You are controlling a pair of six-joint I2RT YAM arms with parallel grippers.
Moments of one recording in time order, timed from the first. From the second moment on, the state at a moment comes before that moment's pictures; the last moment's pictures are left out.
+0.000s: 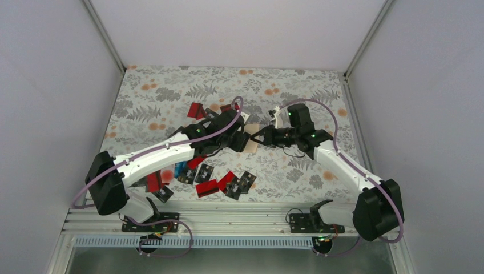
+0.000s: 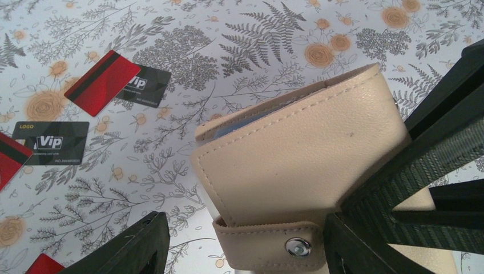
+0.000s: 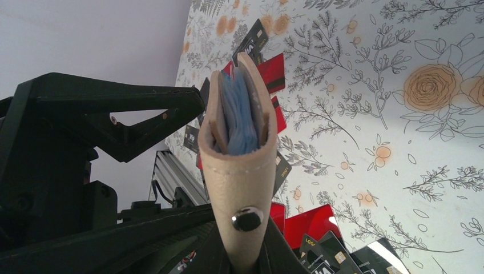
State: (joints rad) left arm -0.95 1.49 1.23 -0.54 -0.20 -0.30; right arm 0.43 1.24 0.86 -0.34 -0.76 0.63
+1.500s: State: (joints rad) left arm -0.79 1.32 1.04 -0.51 -0.09 -0.40; right arm 0.43 1.40 0.86 -0.41 -0.63 0.62
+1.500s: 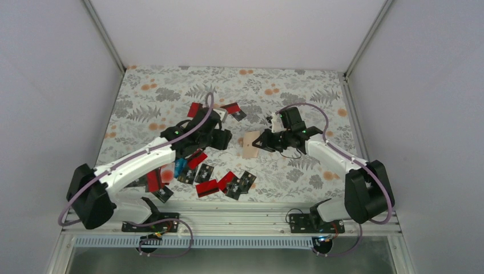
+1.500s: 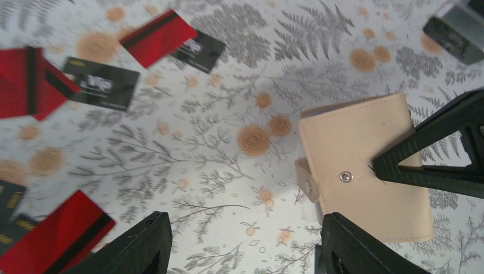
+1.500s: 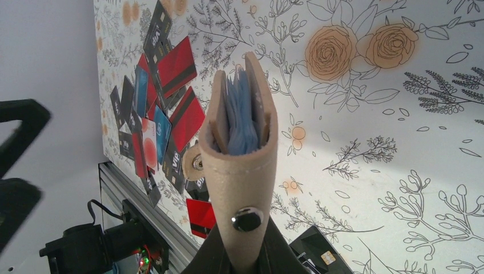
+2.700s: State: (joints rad) left arm -0.83 1.60 1.05 -0.36 0.06 -0.47; right arm 0.43 1.43 0.87 -0.40 -0.64 0.60
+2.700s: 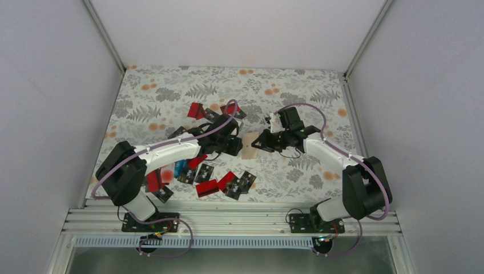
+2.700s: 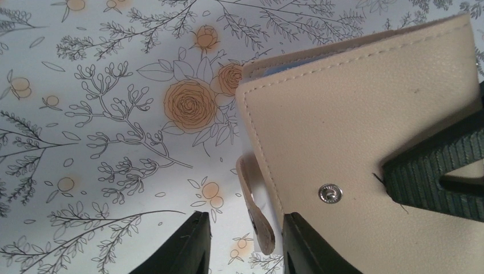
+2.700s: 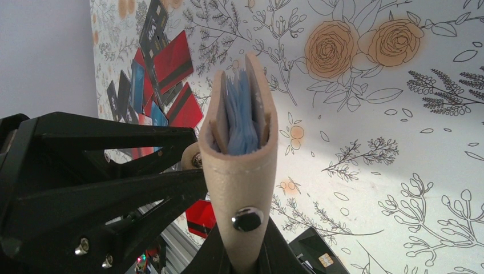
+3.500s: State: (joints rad) left arm -0.80 1.62 1.04 -0.36 -0.03 -0.52; right arm 0.43 1.66 0.87 -0.31 -0.65 0.58
